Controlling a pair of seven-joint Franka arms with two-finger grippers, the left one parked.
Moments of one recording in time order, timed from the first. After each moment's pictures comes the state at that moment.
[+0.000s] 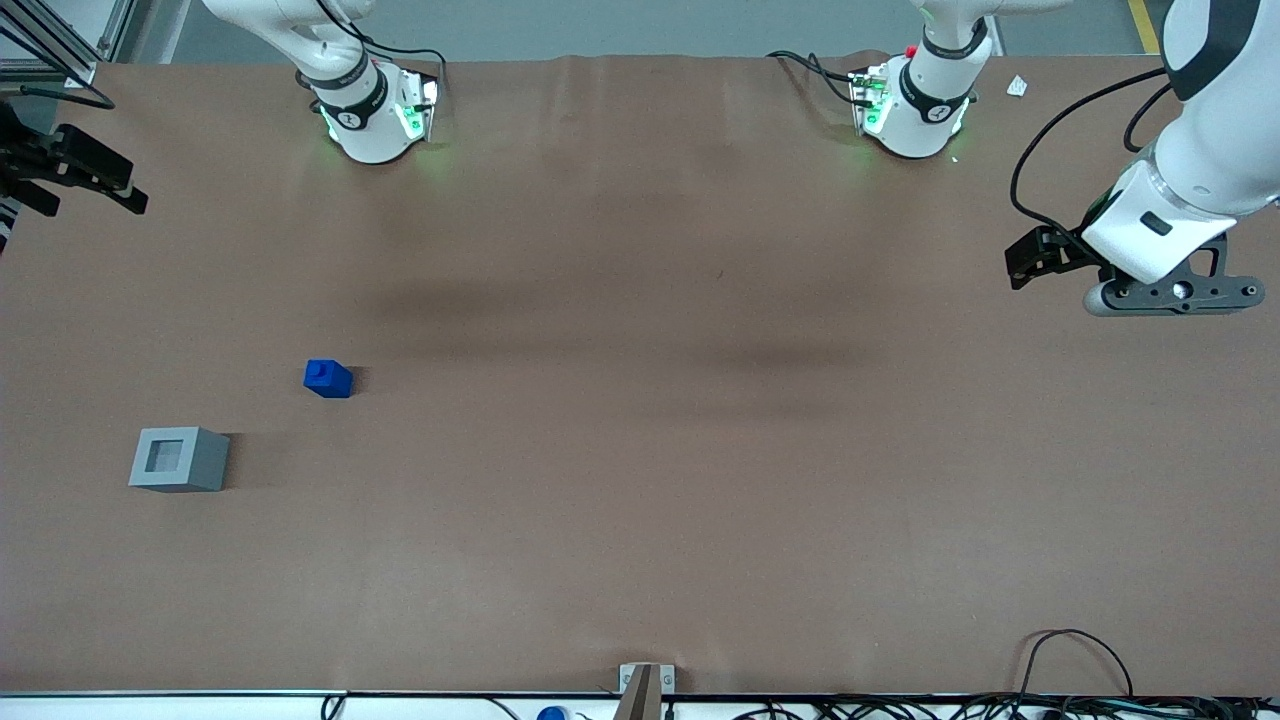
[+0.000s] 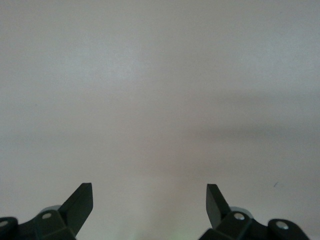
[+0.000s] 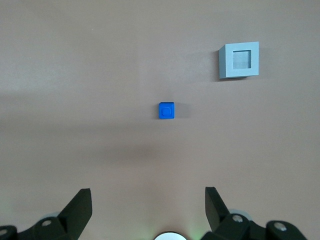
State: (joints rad) arm 0.02 -0.11 -0.06 -1.57 0.05 1.43 -0.01
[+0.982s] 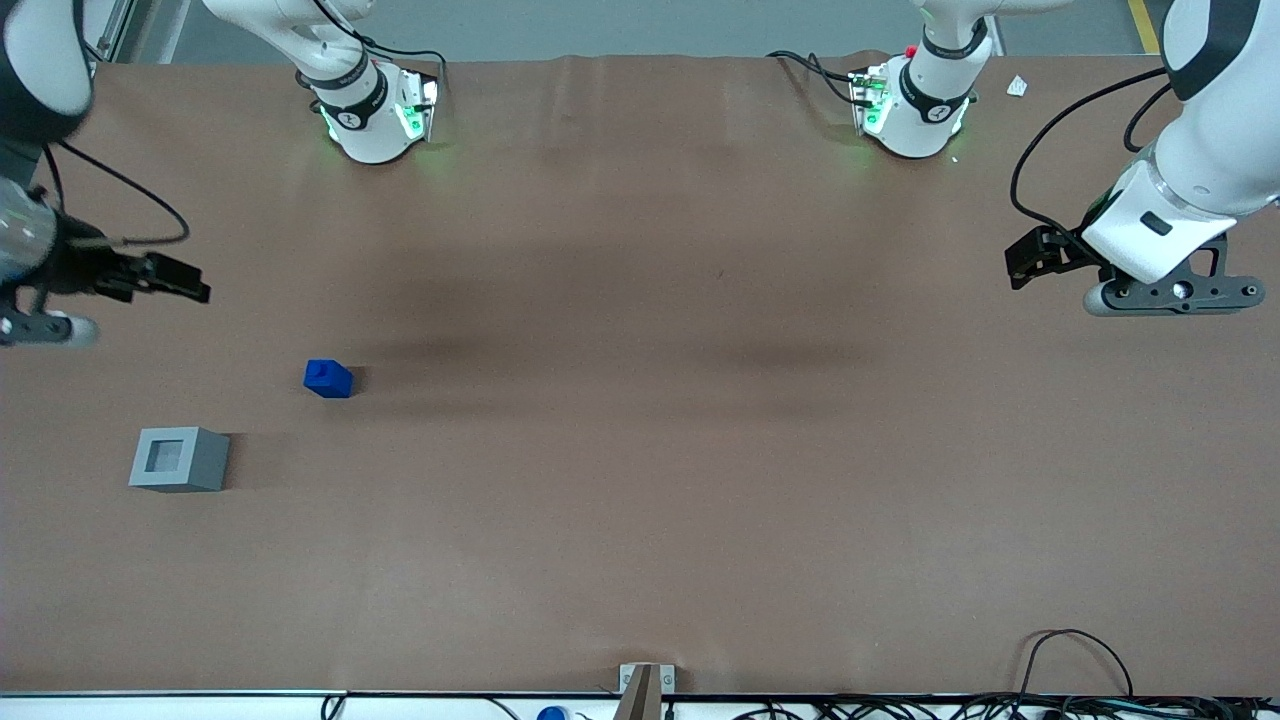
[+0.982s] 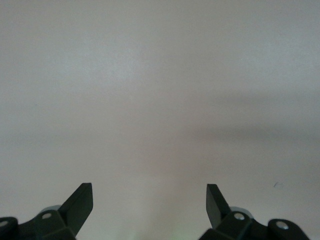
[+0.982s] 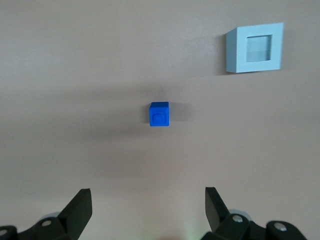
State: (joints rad) arm 0.01 0.09 -0.06 -1.69 0.04 1.62 -0.01
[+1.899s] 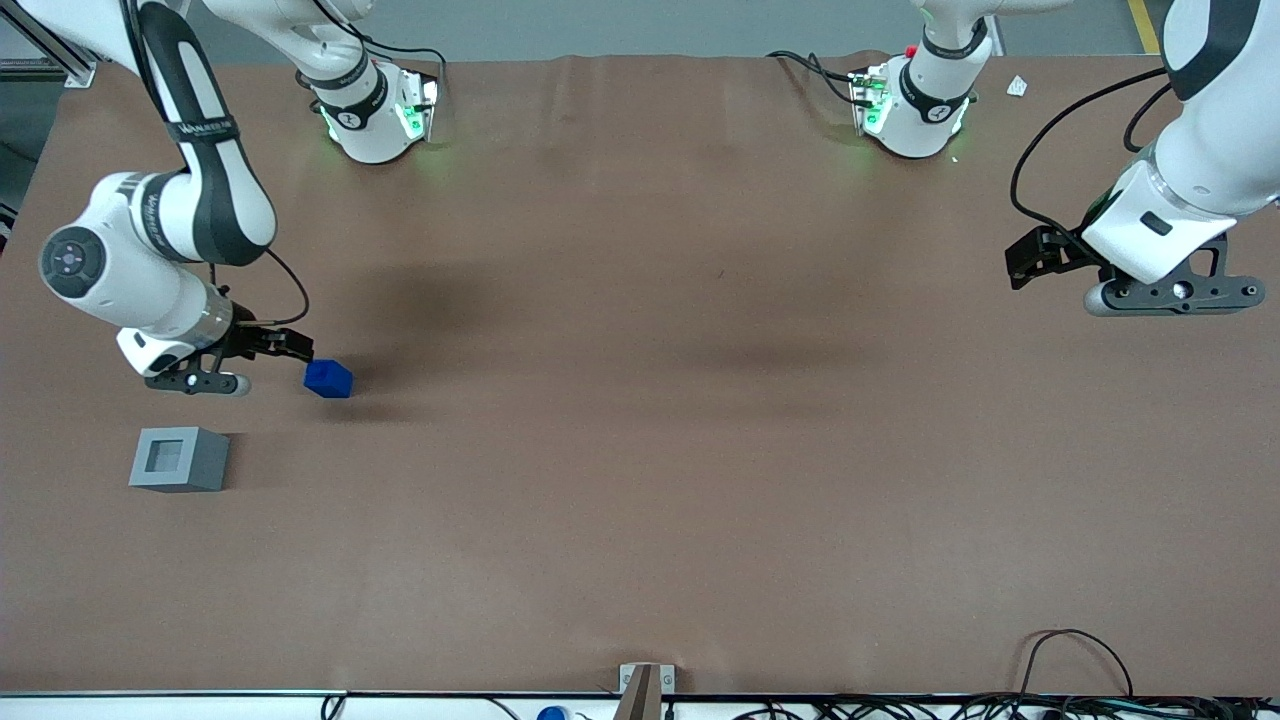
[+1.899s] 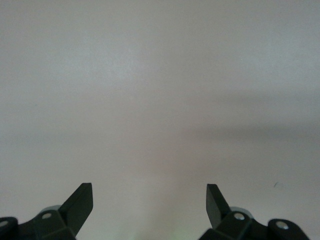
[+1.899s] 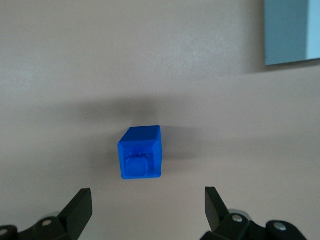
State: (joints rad) arm 0.01 0.16 -0.06 -2.23 0.05 2.32 -0.01
